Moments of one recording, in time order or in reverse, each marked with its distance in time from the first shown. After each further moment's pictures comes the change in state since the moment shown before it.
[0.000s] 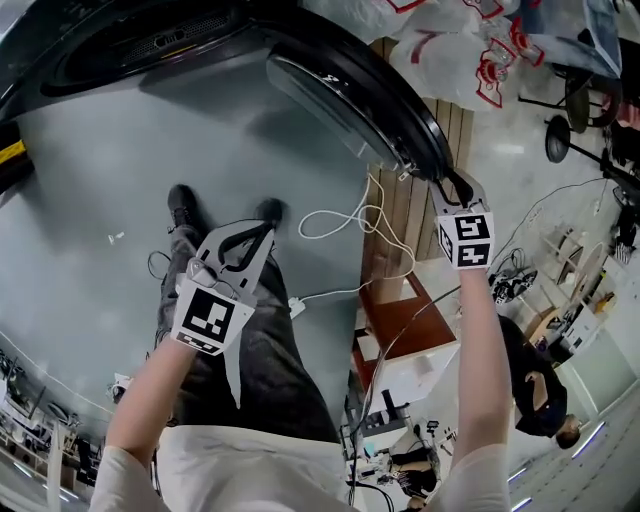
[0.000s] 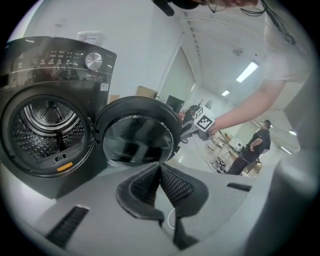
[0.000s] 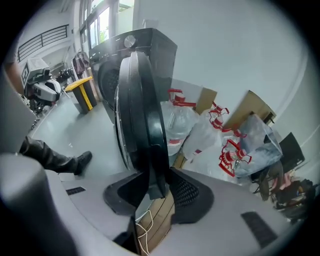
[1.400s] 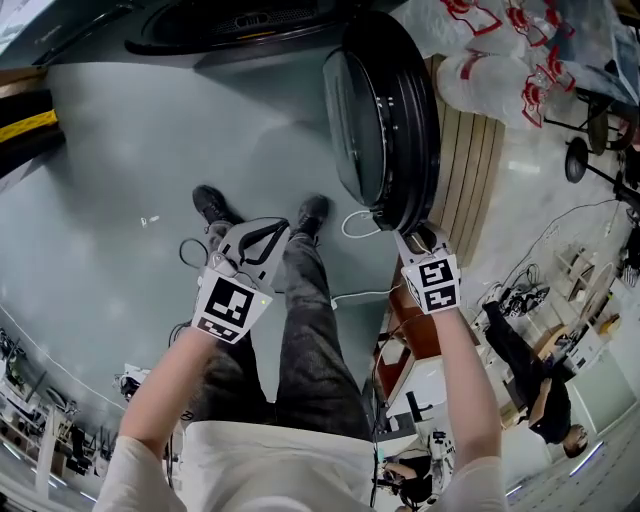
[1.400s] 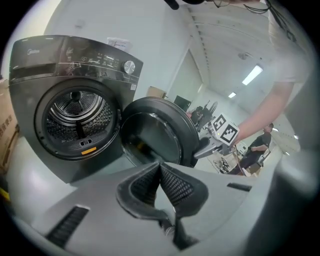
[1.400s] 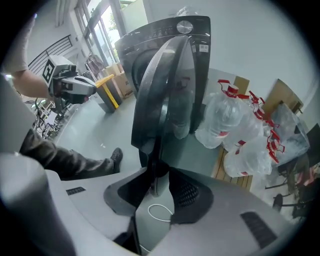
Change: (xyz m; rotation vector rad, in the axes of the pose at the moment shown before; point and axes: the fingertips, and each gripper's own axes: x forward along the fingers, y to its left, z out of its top) left arm -0.101 0.062 -0.080 -0.042 0.001 0.050; right arm -0.001 0.259 0.006 0.016 0.087 0.244
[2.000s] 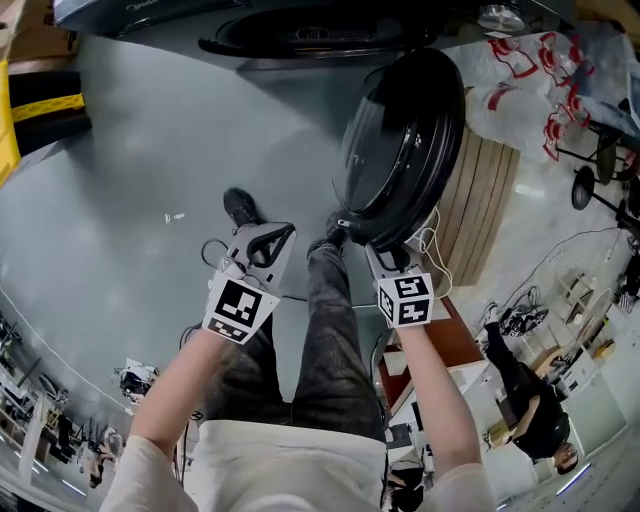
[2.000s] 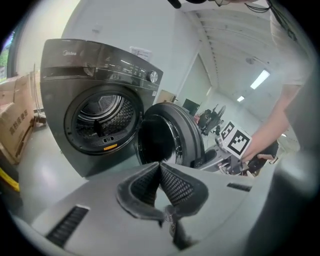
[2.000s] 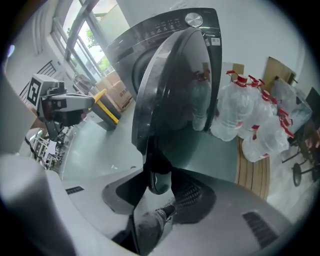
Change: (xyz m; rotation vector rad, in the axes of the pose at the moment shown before) left arm -0.073 0.073 -0.026 -0.062 -0.019 0.079; right arm 0.050 0.130 0.075 0.246 -0.040 0.059
